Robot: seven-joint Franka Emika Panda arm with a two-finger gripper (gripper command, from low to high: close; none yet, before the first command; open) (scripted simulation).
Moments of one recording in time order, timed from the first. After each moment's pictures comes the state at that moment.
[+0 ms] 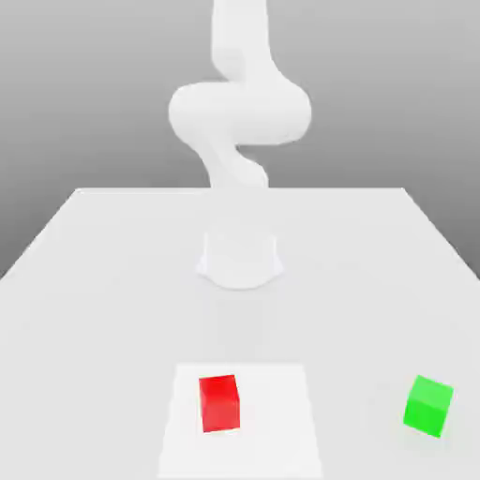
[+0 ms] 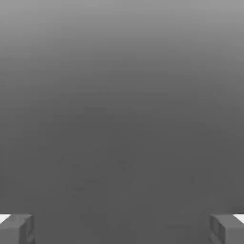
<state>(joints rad) 0.01 -0.71 -0.01 -2.34 0.00 2.35 0.78</state>
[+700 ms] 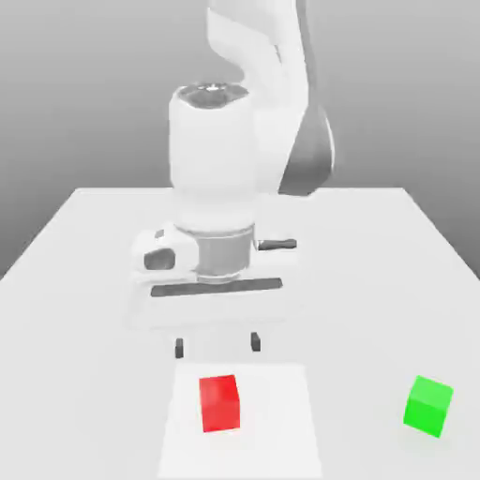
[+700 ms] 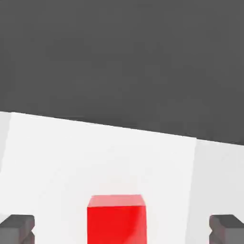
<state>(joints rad) 0.02 0.06 -0.08 -2.70 0.02 2.77 0.55</state>
